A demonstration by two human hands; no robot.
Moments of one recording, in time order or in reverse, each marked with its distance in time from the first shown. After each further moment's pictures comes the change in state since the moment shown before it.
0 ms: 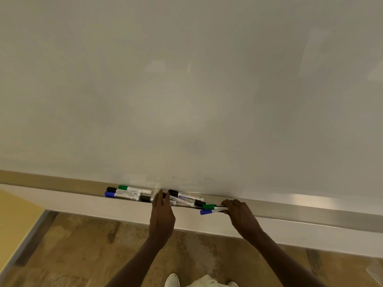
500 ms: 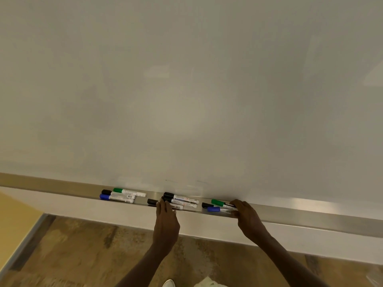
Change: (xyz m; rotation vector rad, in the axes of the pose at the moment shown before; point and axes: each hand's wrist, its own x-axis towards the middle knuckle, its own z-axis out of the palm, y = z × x) left_hand -0.016 0.025 0.021 0.114 -0.058 -0.001; right_hand -0.018 0.027 -0.023 0.200 0.049 0.112
